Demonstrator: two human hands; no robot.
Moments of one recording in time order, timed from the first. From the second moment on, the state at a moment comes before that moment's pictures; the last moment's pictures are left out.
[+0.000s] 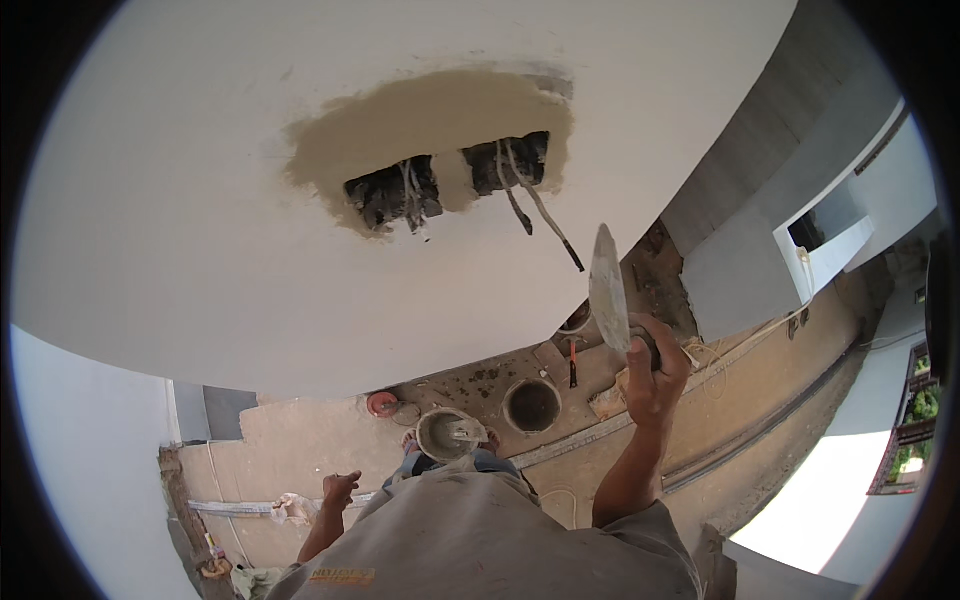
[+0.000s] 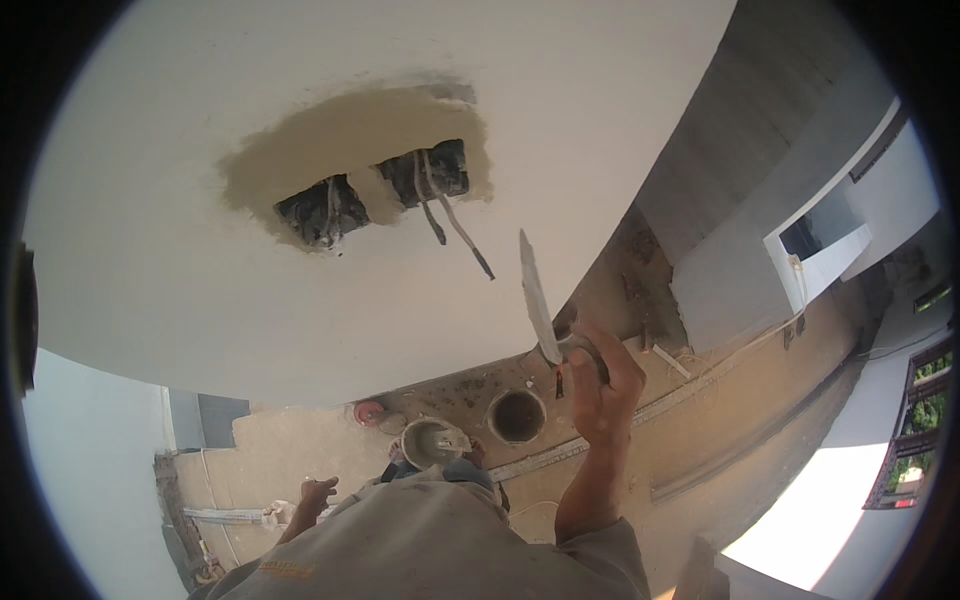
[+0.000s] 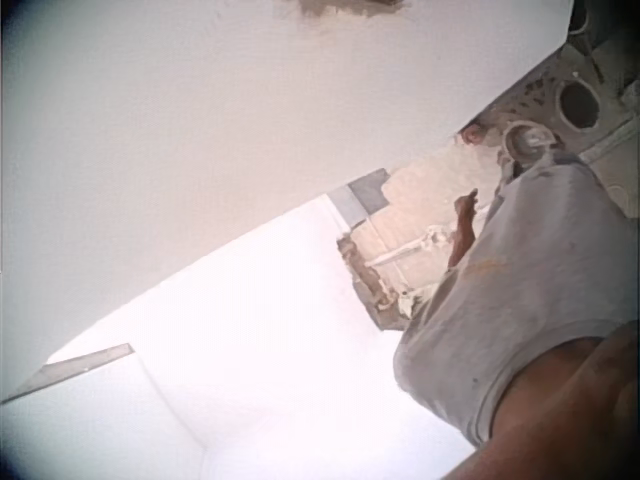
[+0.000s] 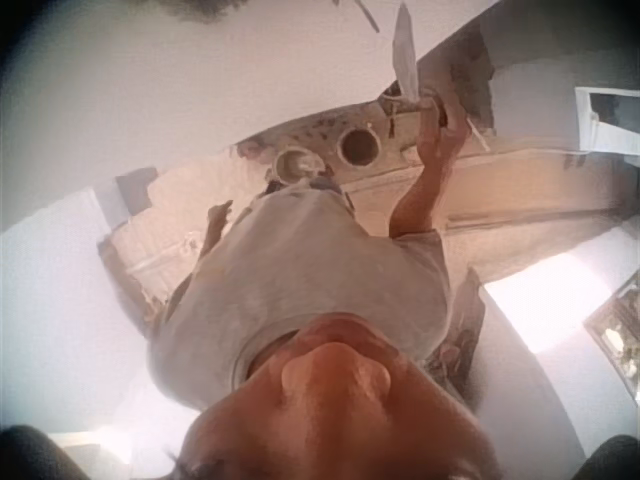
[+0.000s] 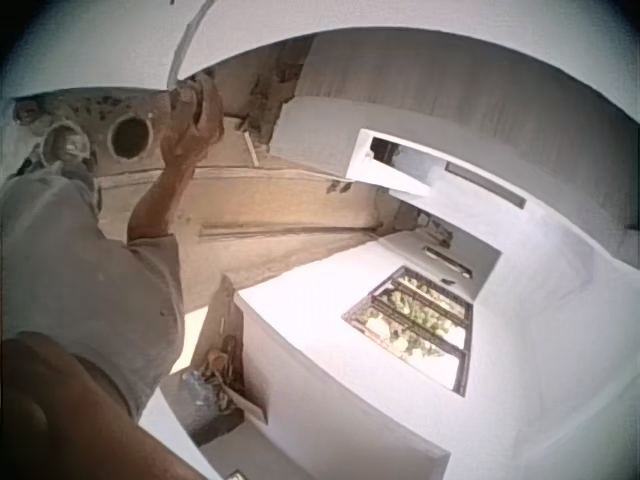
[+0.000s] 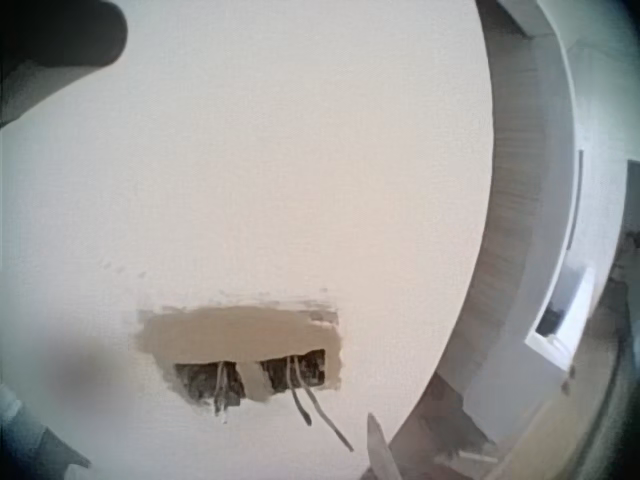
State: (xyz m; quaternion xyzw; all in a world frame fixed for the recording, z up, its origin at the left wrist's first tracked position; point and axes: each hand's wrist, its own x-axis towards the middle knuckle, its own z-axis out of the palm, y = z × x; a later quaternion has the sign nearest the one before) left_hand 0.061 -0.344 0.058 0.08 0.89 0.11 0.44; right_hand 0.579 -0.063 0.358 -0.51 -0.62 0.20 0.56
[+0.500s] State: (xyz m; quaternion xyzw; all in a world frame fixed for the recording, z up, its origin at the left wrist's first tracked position) left_hand 0.031 -0.367 -0.008 0.08 0.86 0.10 0.50; right_hand 0.502 -0.160 0.199 -0.57 -0.54 0.52 0.34
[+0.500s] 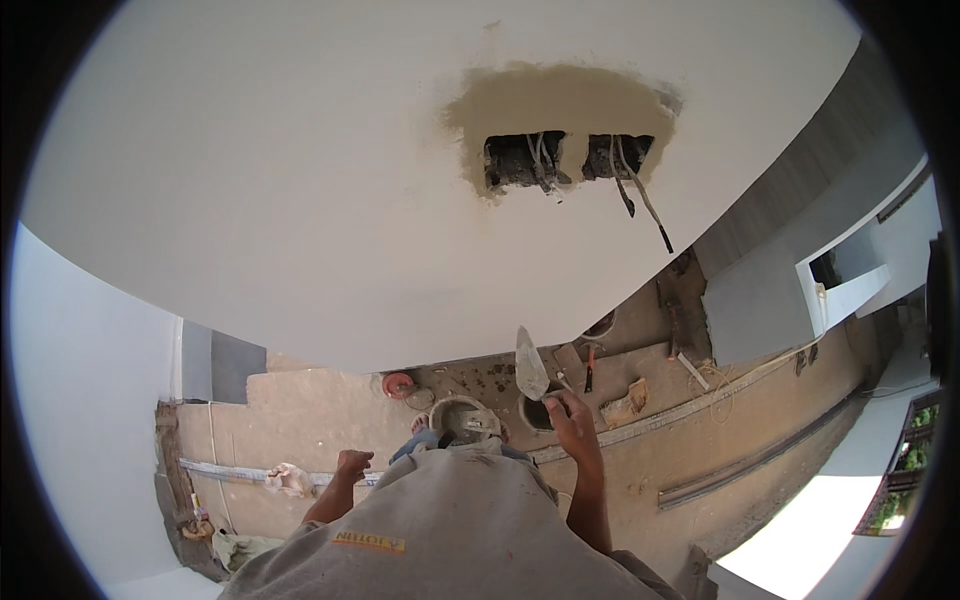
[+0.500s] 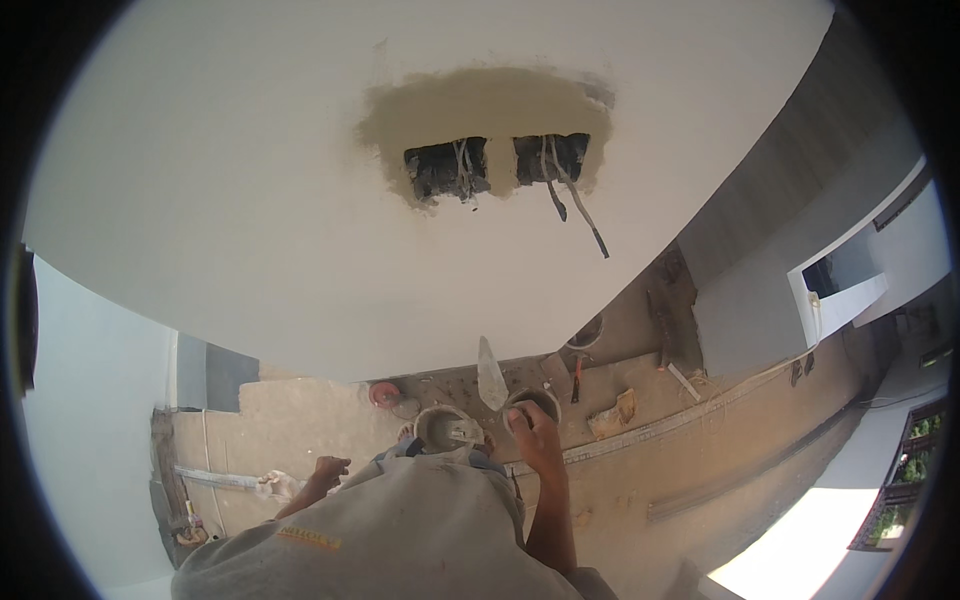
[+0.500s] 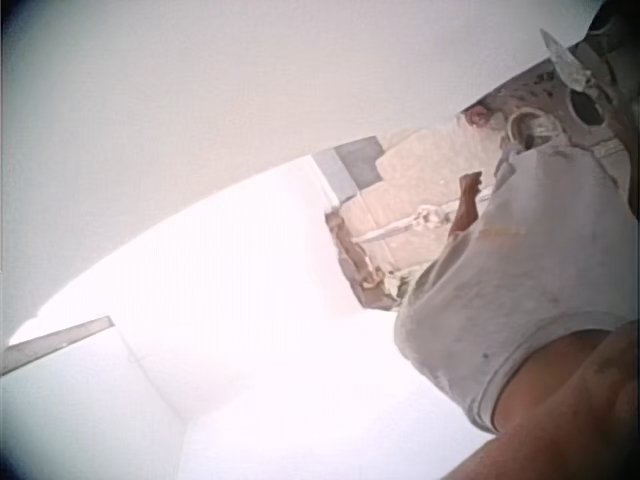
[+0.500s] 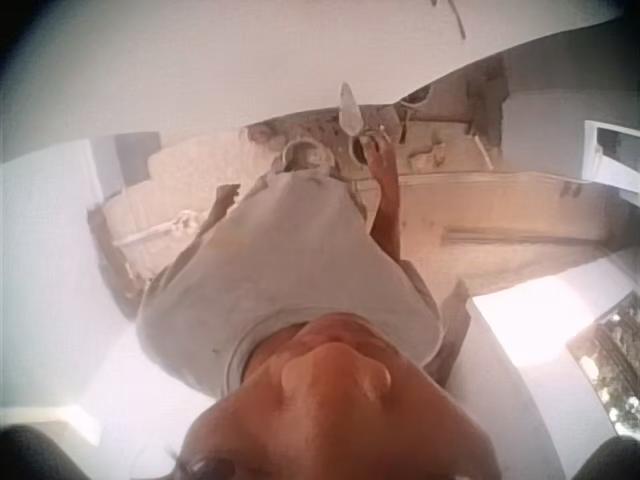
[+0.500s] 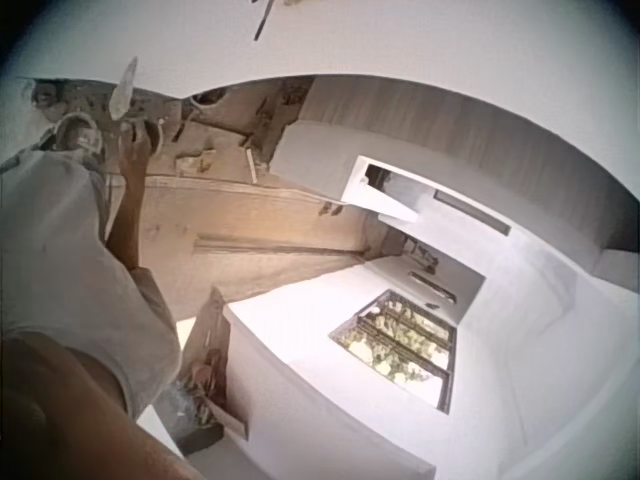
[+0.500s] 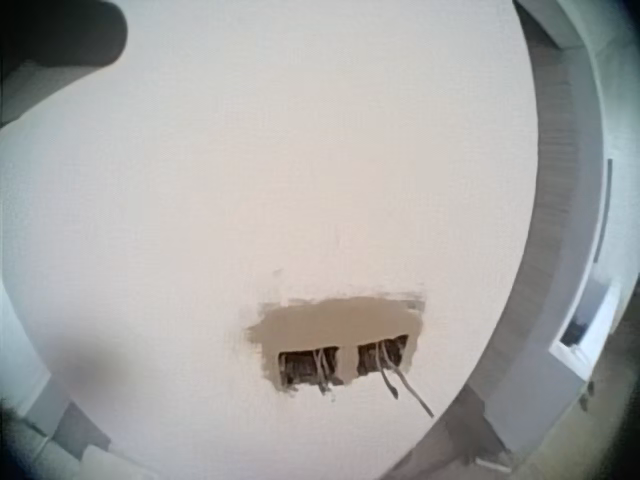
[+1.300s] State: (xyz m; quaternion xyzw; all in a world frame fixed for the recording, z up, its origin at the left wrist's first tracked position) left_hand 0.119 -0.199 0.180 0.54 0.58 0.20 0.58; right_hand 0.384 -0.197 0.255 -0.57 -0.50 0.55 0.36
